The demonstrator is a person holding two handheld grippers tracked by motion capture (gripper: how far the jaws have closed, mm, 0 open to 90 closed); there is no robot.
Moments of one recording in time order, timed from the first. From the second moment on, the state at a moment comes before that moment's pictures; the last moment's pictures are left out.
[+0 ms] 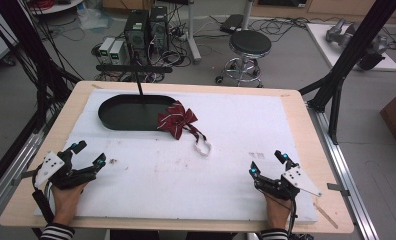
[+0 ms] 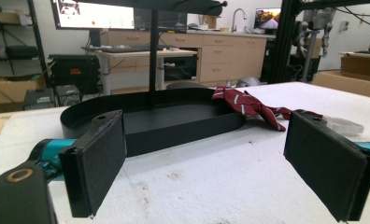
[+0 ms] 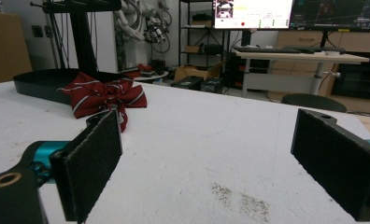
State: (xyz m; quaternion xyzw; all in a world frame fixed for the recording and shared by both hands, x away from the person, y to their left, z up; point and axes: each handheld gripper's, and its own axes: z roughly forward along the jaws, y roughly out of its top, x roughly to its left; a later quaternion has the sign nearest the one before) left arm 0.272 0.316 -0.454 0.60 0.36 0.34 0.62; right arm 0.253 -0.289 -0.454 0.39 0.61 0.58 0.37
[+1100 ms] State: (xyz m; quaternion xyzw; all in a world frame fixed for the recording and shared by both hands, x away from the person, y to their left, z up) left arm 0.271 0.314 -0.454 0.61 0.36 0.35 0.62; right arm 0.254 -0.290 -0.452 0.40 0.61 0.58 0.37
